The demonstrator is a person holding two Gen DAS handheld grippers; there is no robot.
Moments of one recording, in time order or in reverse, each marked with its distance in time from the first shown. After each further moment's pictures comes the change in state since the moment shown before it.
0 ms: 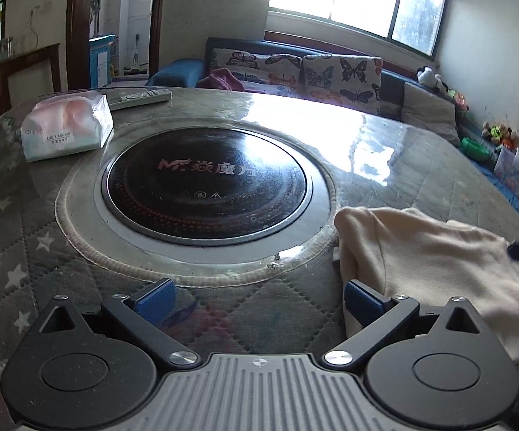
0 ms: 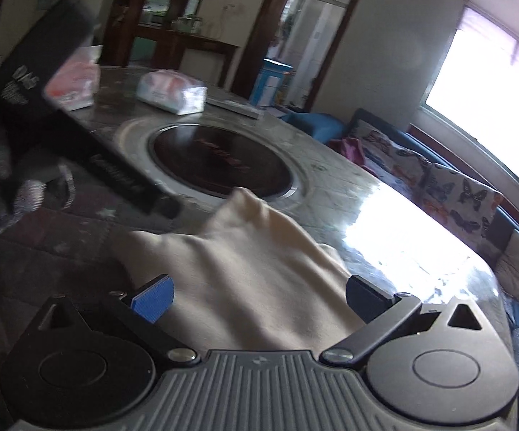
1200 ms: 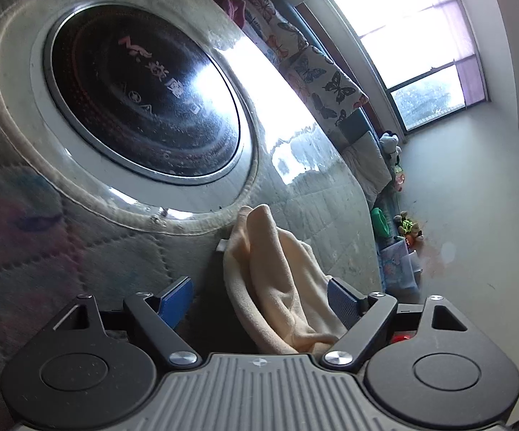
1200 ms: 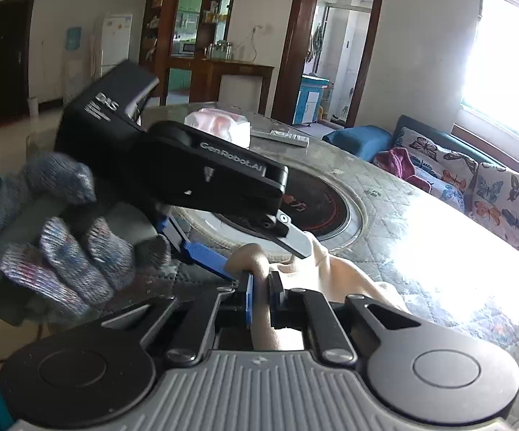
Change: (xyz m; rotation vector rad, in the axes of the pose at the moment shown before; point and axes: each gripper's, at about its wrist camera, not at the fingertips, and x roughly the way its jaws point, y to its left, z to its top) left arm 0.028 0.014 0.010 -0.625 0.187 -0.442; right arm -0.013 -0.007 0.019 0.110 -0.077 0.177
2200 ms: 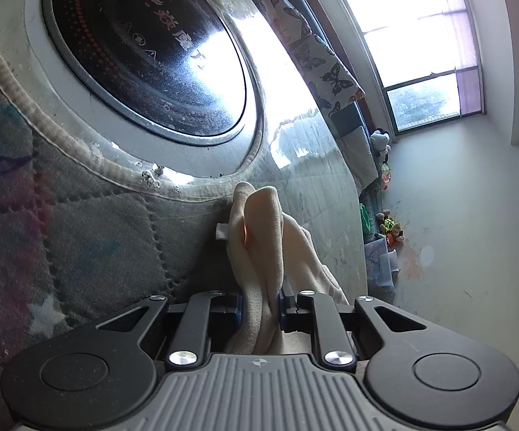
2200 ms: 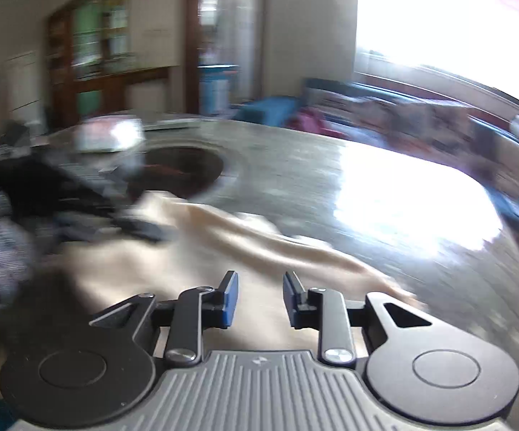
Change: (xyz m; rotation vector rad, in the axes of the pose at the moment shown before) left arm 0.016 0.020 -0.011 -0.078 0.047 -0.073; right arm -0.030 -0.089 -0.055 0.332 0.049 -0.253
